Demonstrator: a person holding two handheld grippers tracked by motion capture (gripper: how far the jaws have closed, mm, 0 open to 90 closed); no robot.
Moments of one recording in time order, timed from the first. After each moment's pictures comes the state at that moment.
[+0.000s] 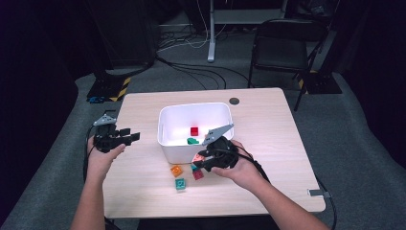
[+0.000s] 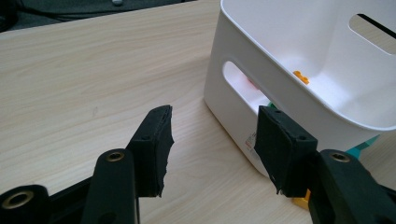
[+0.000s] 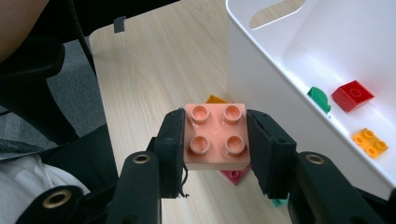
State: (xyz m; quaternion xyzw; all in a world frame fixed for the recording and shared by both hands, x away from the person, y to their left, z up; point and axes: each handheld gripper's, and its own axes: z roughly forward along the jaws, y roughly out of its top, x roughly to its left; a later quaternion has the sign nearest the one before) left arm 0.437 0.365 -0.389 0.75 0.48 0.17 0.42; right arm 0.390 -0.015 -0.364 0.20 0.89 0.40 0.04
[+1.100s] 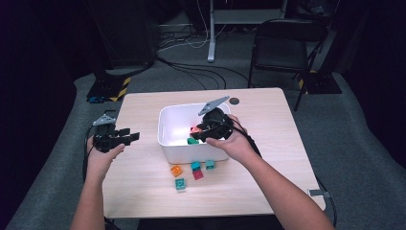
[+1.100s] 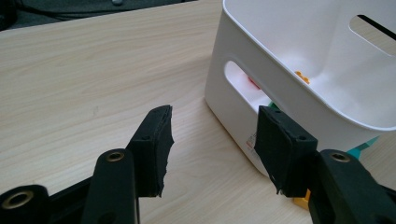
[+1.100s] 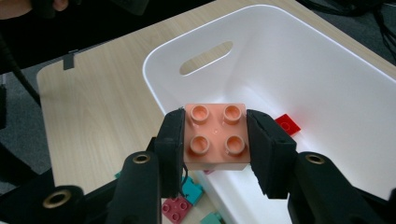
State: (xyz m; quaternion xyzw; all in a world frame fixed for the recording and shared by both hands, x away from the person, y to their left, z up) left arm 0.438 0.367 -0.390 0.75 0.48 0.17 0.42; right arm 0.454 -0.004 -0.336 0.24 0.88 0.40 0.08
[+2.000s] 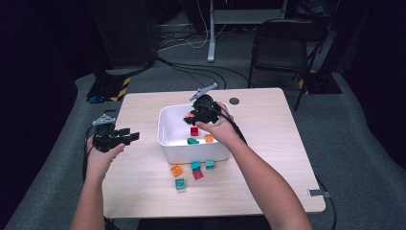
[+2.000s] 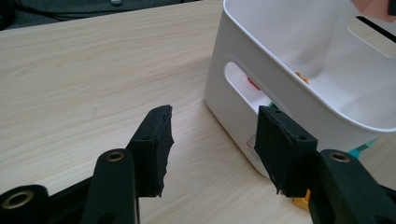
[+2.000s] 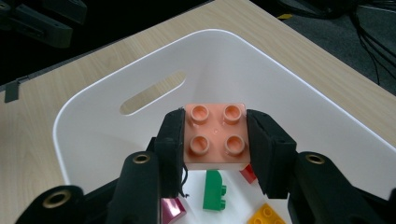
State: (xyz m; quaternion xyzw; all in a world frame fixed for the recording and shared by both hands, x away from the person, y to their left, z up) left arm 0.439 0.367 -0.391 0.75 0.48 0.17 0.43; right arm 0.520 0.028 -0.353 0.27 0.87 0.41 0.10
